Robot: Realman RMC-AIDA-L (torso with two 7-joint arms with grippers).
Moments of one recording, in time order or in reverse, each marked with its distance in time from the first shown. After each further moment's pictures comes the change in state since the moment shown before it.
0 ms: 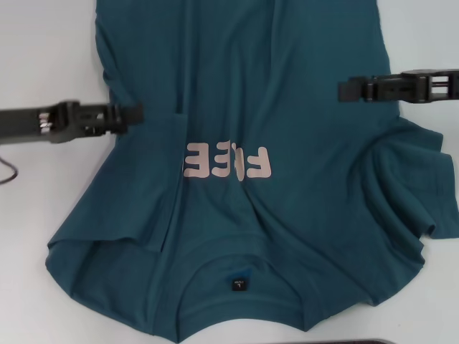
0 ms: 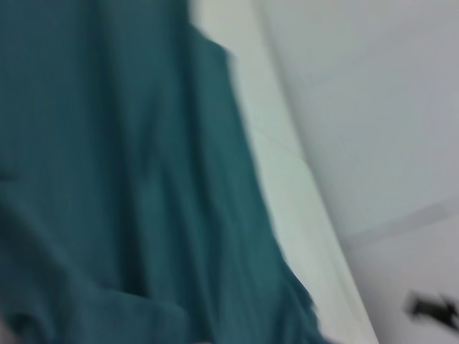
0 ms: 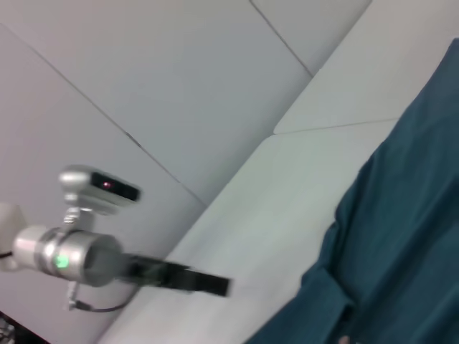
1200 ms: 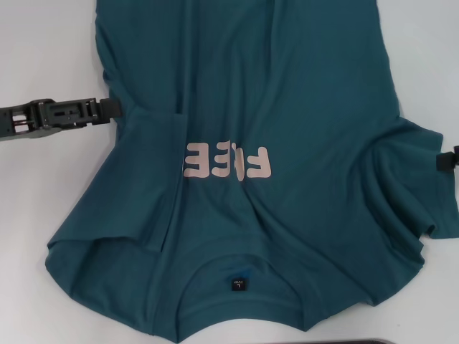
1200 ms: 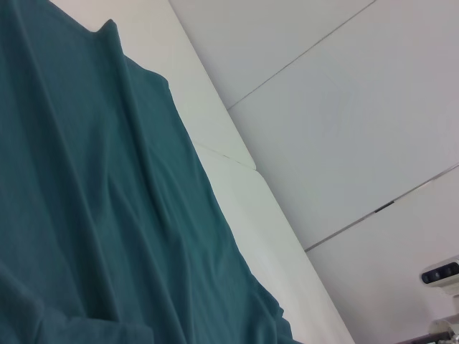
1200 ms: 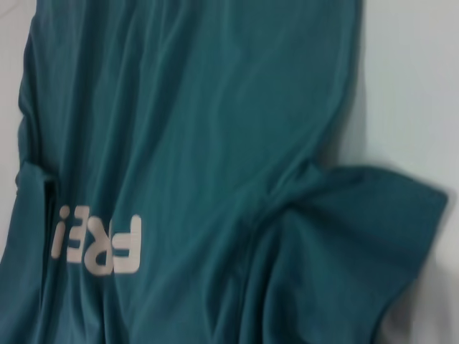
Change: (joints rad) left arm 0.026 0.009 -0.101 -0.009 -0.009 0.083 0.102; right arm -0.031 -0.139 0.101 0.030 -0.476 0.045 0.370
